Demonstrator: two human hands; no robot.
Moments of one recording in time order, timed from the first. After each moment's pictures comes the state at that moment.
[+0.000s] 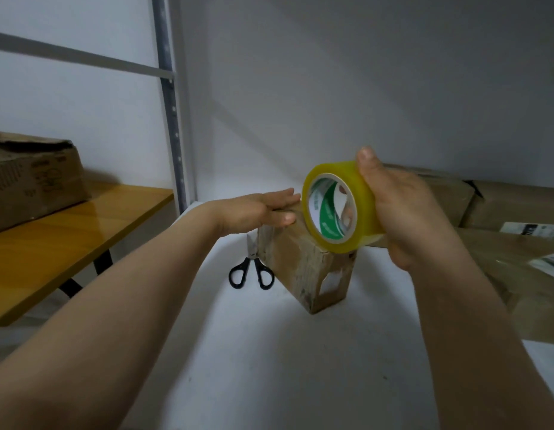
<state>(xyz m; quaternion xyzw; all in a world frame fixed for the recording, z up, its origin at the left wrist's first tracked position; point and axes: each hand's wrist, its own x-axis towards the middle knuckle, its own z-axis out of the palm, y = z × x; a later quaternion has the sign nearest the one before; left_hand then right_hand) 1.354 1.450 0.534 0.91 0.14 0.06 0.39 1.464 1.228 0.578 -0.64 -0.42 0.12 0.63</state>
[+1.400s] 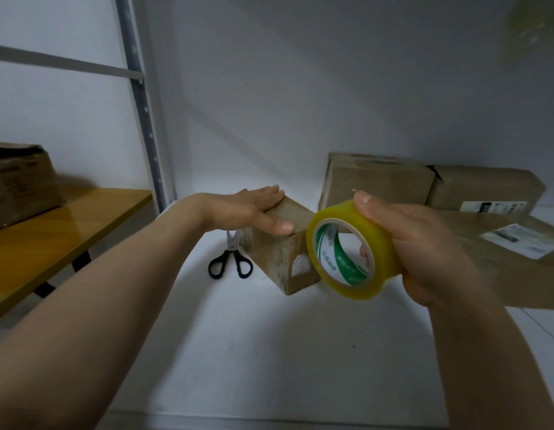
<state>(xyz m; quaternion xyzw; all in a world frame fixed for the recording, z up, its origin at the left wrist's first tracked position) 1.348 1.391 0.564 0.96 0.18 -0.04 0.22 1.467 1.151 0.547 -0.63 -0.40 0.19 0.64</state>
